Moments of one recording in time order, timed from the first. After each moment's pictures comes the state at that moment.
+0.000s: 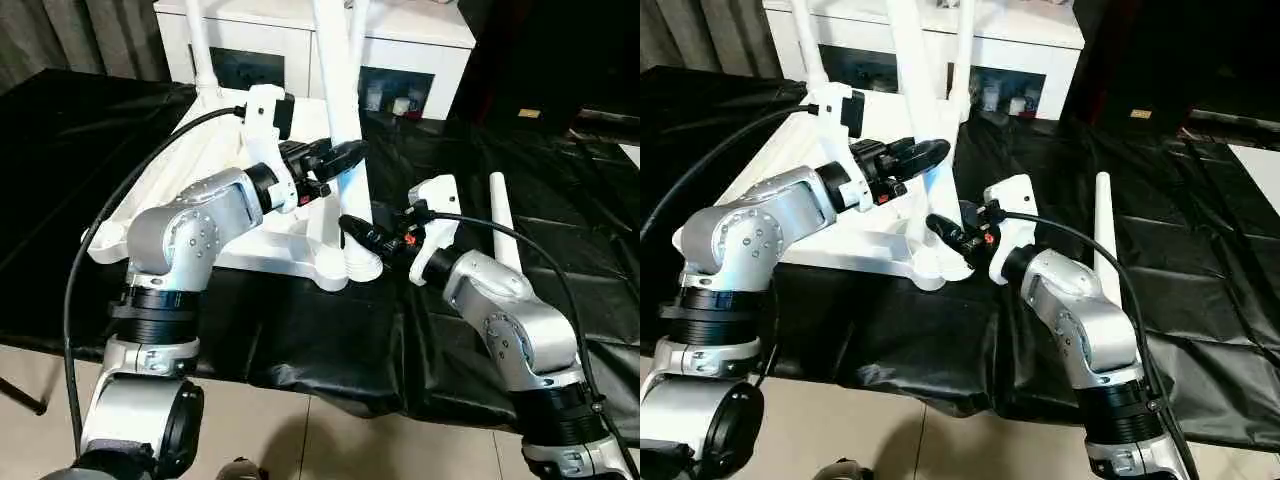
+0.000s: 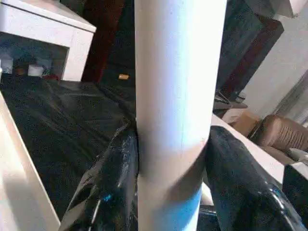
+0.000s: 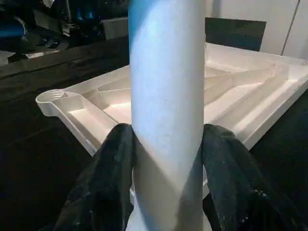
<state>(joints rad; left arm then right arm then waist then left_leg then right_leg) -0.78 0.16 0.08 0.13 -0.55 0.81 -0.48 -0.40 -0.21 0.09 -0.03 0.34 0.50 0.51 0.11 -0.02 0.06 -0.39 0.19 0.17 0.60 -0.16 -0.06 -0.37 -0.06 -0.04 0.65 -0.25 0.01</state>
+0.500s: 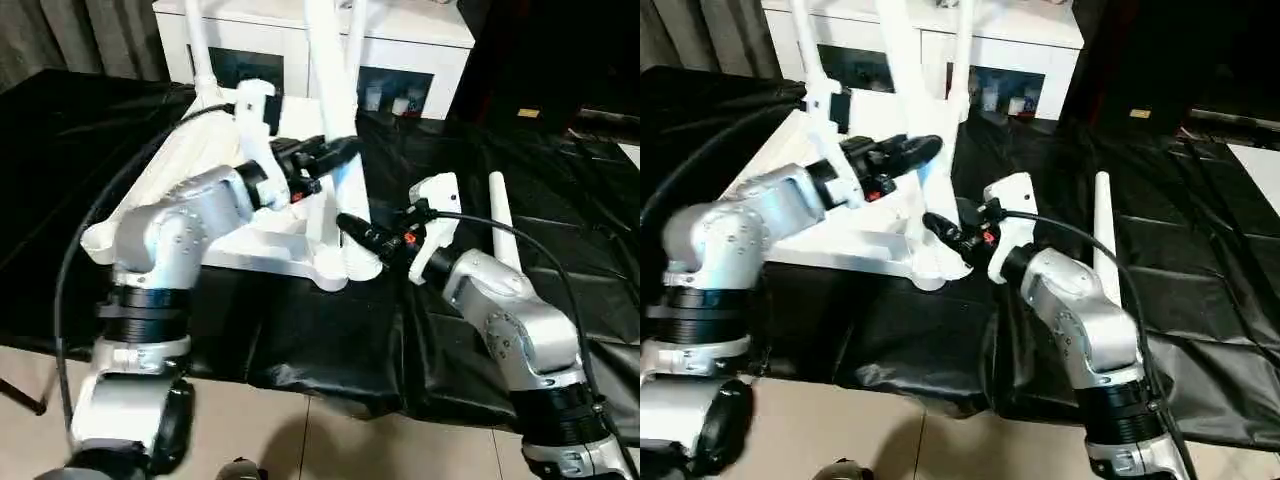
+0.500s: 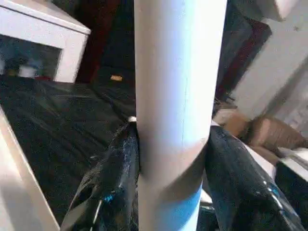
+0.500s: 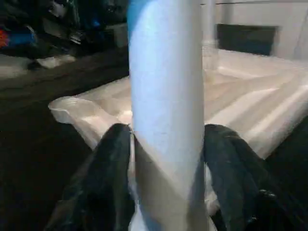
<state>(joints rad) -0.79 0.22 0.10 0.10 -0.61 0.86 -0.55 -0.40 -0.22 0.06 -0.07 0.43 0.54 0.58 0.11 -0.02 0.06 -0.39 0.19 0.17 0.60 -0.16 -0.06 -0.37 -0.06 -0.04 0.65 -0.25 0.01</state>
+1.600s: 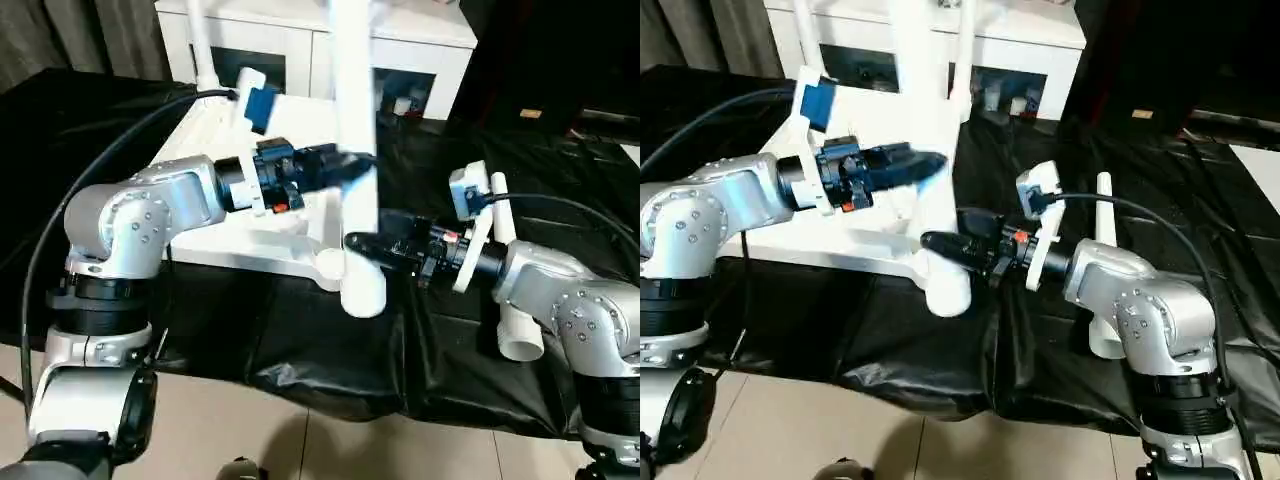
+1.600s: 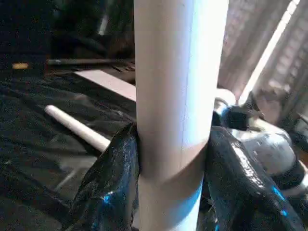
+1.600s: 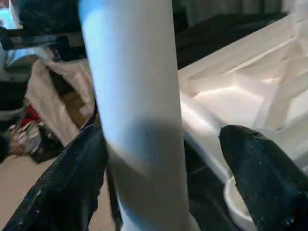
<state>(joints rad) -0.79 0.40 -0.02 0.00 -0.72 0.93 -0.91 -0.44 -0.40 0.00 -0.18 0.71 0.89 0.78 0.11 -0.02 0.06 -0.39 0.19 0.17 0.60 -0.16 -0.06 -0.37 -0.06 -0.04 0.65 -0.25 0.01</state>
